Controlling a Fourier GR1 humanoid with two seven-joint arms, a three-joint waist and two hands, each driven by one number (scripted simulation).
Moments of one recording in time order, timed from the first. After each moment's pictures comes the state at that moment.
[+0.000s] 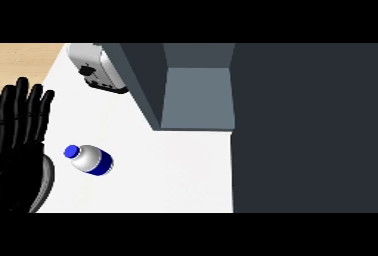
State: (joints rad) left arm 0.00 0.08 0.02 -2.10 -0.04 0.01 0.00; right arm -0.03 -0.13 -0.02 -2.10 -0.01 -0.03 -0.02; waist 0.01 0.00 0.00
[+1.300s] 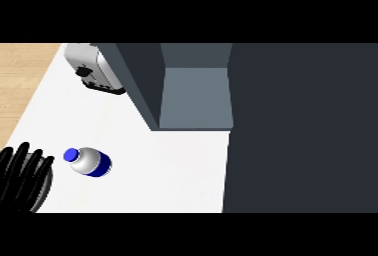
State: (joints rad) left arm 0.42 0.03 0.08 -2.23 0.41 -0.10 0.24; right arm 0.45 -0.04 0.09 -2.30 -0.34 0.15 0.11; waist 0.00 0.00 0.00
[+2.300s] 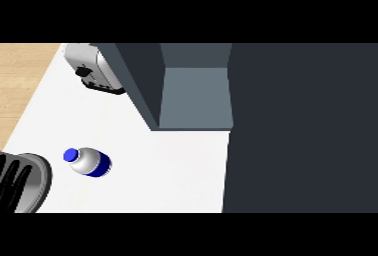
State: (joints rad) left arm 0.44 0.04 0.27 -2.04 0.47 -0.26 0.07; right arm 0.53 -0.01 0.17 -2.24 -0.24 0.21 -0.04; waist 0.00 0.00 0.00
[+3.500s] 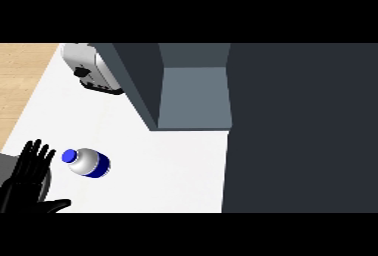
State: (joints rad) left arm 0.11 0.17 0.40 -1.29 0.29 -0.38 -0.23; right arm 0.64 -0.03 0.20 -2.25 -0.23 0.26 -0.12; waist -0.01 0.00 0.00
